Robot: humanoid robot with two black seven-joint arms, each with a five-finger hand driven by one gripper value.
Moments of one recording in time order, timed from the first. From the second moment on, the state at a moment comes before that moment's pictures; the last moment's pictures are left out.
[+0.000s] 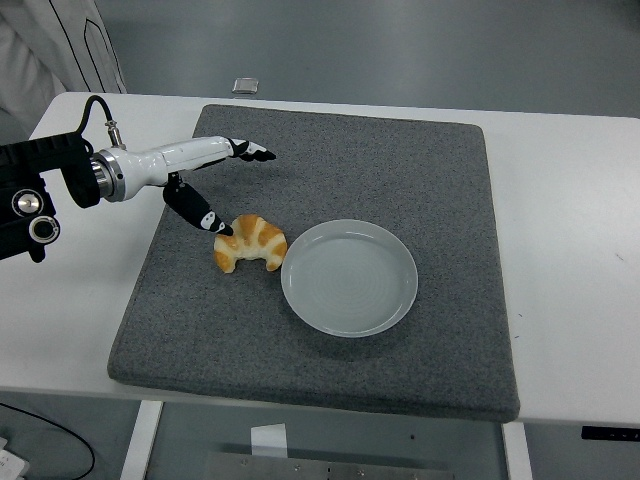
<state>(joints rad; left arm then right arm) -1.03 0.88 -0.16 -1.54 1.15 0.03 -0.02 -0.01 0.00 -0.05 0.13 0.07 -0.06 0.18</state>
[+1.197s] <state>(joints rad) -0.96 0.70 -0.09 -1.41 1.30 0.14 -0.03 -0.01 0.00 -0.05 0.13 0.07 -0.06 0.18</state>
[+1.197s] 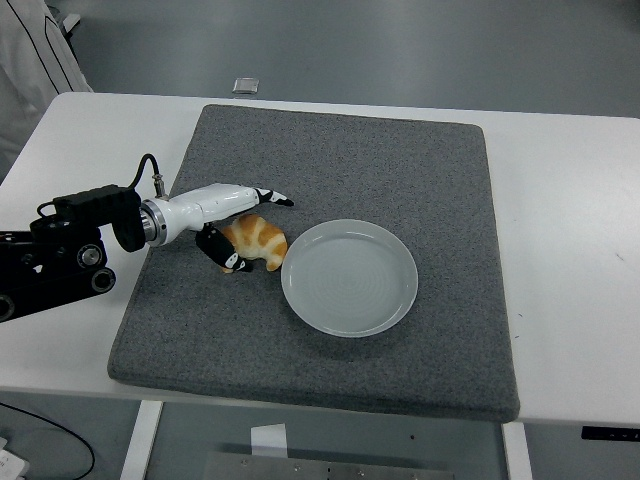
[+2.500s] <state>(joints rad) -0.96 0.71 -0.07 -1.41 1.32 0.12 -0.03 -0.01 0.00 -0.05 0.13 0.07 -0.06 0.18</state>
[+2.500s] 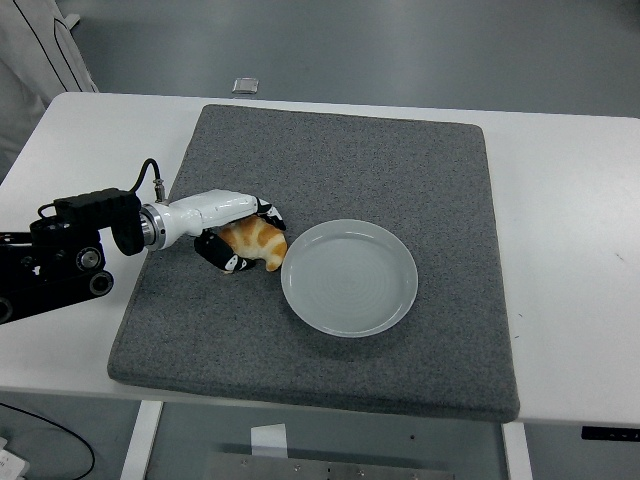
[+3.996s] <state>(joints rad) -1.22 0.81 -0.15 -1.43 1.34 -0.06 -0.06 -0.01 0.00 -0.05 0.13 0.07 -0.06 0.18</state>
